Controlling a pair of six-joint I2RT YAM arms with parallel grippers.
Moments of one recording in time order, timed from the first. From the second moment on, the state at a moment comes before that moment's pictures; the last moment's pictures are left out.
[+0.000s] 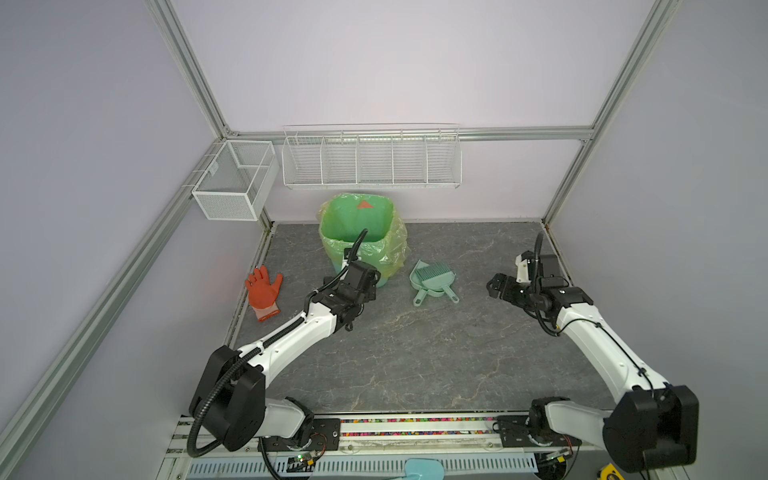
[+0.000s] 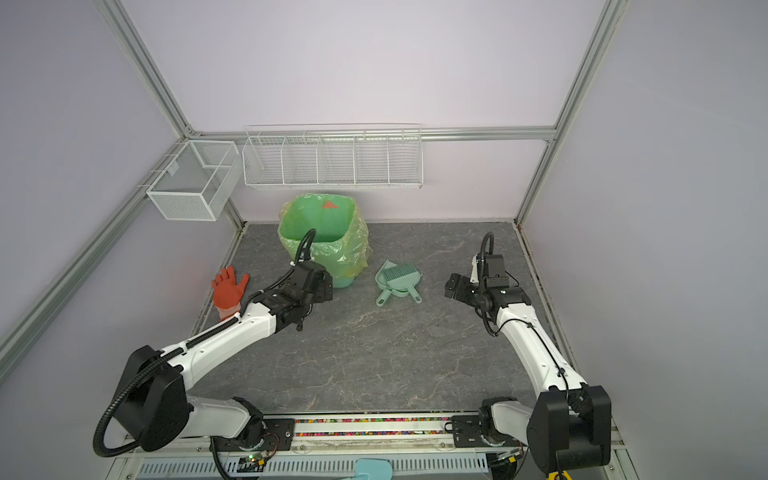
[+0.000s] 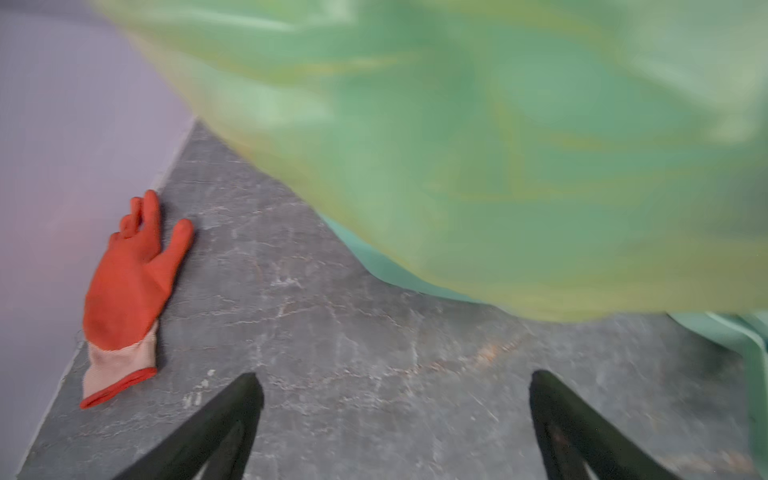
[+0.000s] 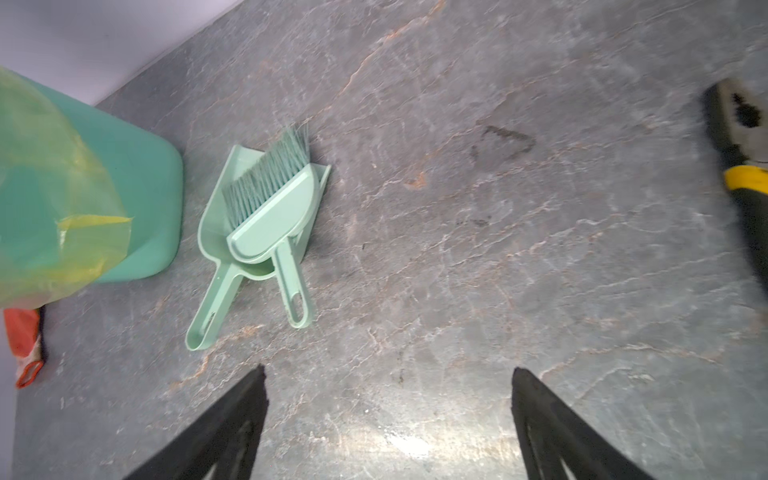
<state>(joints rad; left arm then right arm) -0.59 1.35 0.90 -0.29 -0.61 -0.35 0.11 1.19 0.90 -0.58 -0.12 0.43</state>
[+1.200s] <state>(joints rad) -0.20 1.42 0.39 0.71 -0.66 -0.09 0.04 0.92 0.60 -0.37 0.39 0.40</state>
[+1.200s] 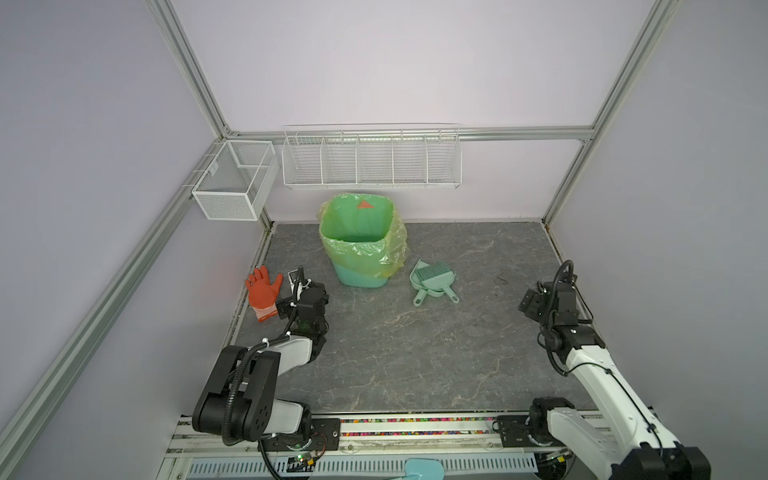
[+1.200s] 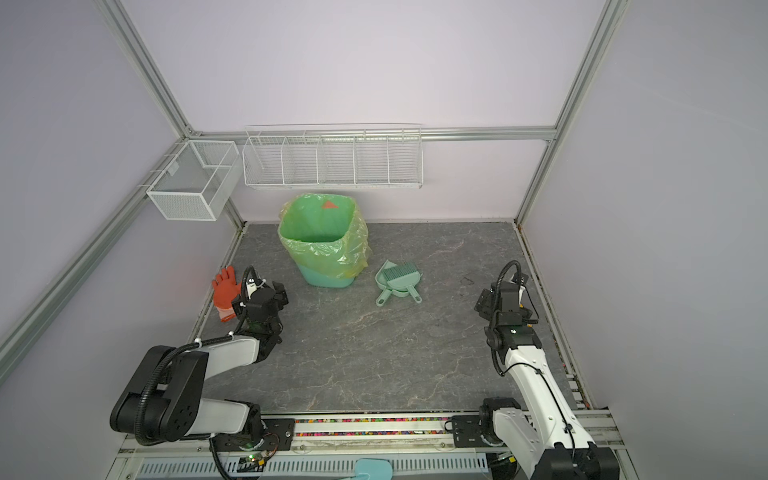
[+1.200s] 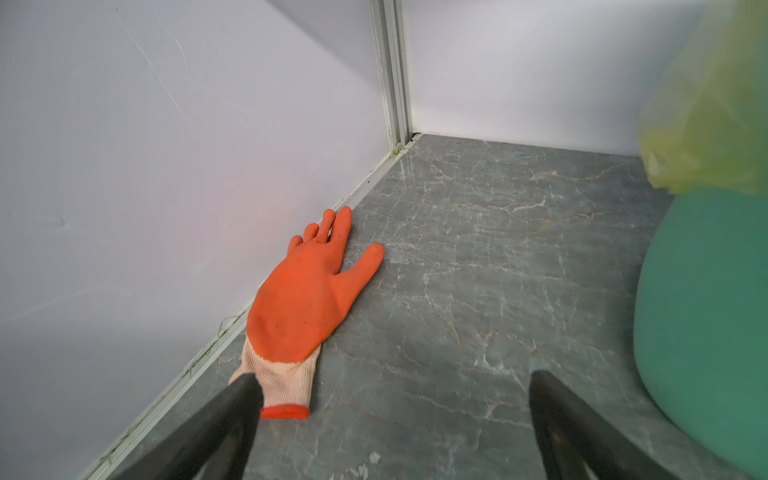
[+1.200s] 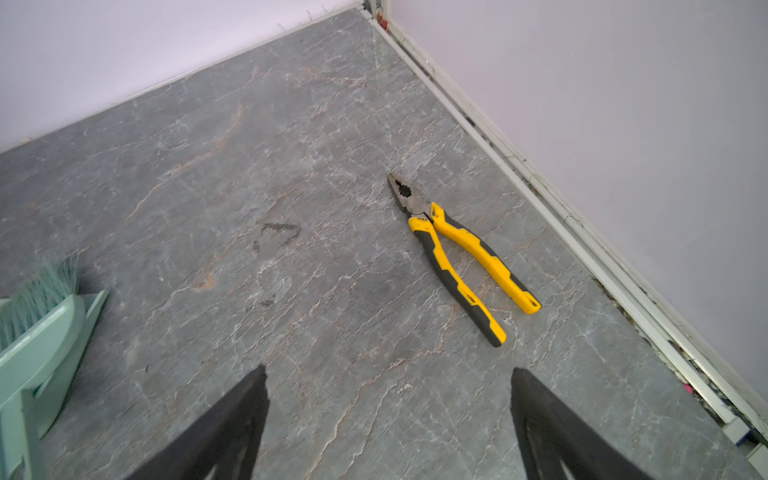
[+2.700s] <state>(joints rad) -0.10 1.56 0.36 0.95 -0.36 -0.05 0.03 1.31 0.37 0.49 0.52 0.22</state>
